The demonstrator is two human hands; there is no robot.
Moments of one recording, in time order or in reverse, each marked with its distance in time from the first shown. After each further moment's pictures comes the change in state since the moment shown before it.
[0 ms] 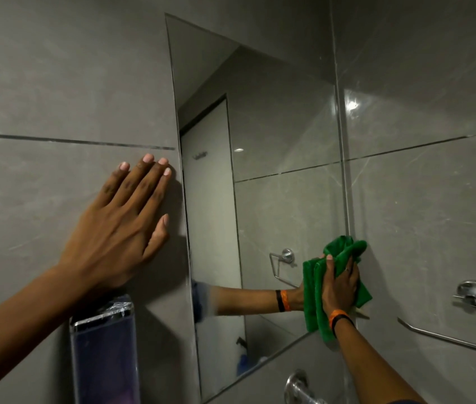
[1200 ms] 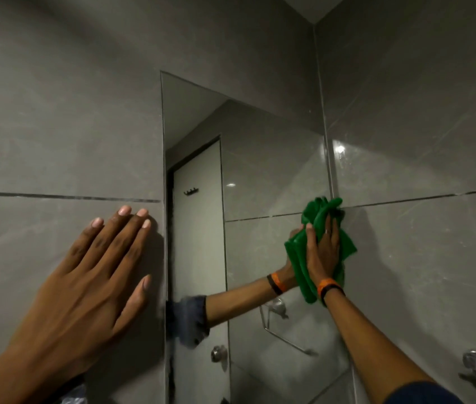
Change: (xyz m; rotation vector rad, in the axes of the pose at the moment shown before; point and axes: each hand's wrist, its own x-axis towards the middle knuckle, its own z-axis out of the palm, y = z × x) left_hand 0.004 0.000 0.012 -0.048 0.035 -0.045; right_hand 0.103 -0.157 0.025 0.121 -0.036 -0.342
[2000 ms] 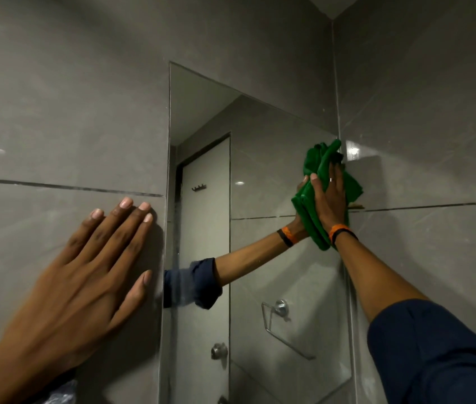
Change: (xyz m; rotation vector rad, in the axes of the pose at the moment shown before) left_hand -0.001 -0.004 0.016 0.036 -0.005 -0.039; right_hand 0.111 -0.055 0.010 0.003 -0.148 -0.187
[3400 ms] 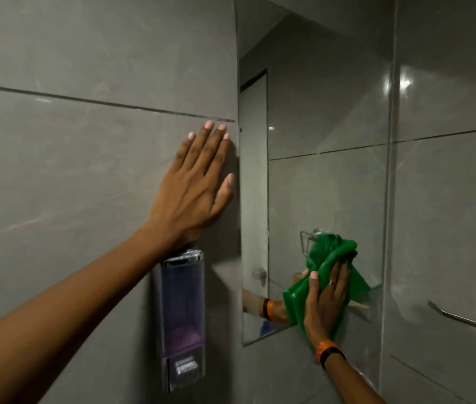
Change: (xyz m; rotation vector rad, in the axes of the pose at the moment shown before) left_hand -0.003 0.009 -0.027 -0.181 0.052 -0.025; right_hand -0.415 0.022 0.042 -0.096 0.088 0.306
